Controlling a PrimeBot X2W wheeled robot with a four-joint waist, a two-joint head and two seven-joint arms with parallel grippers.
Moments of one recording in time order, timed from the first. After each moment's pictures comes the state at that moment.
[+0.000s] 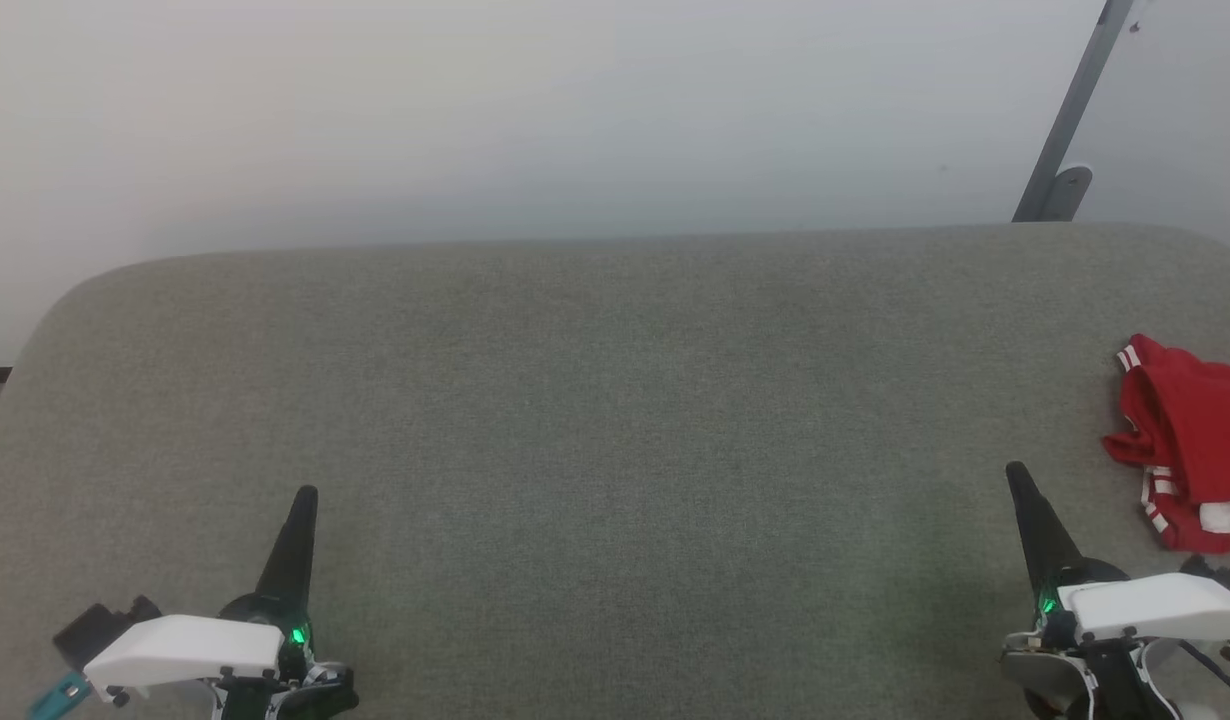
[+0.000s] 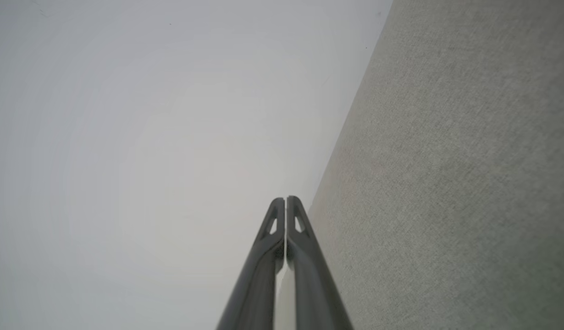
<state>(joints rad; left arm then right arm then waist) -0.05 0.08 0.11 0.22 -1.45 -0.13 0.06 -0.08 -0.06 -0.10 0.25 1.41 0.13 0.06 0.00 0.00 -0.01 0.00</state>
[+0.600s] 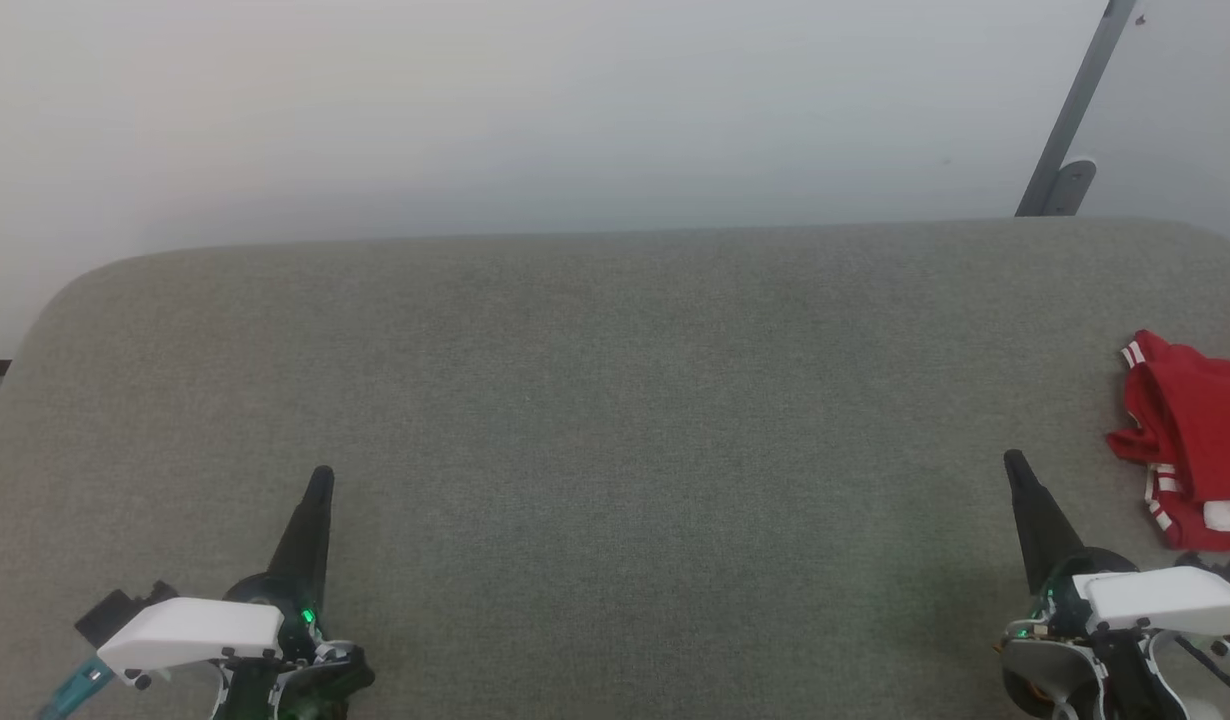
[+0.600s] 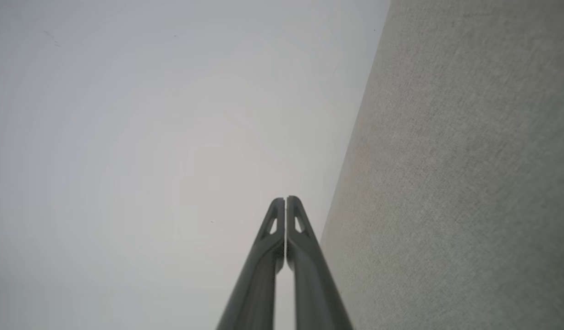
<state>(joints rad) -0.09 0.06 0.11 0.24 -1.56 -0.13 0.10 -0.09 -0.06 -0.11 0.25 1.54 0.13 0.10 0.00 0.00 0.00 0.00</state>
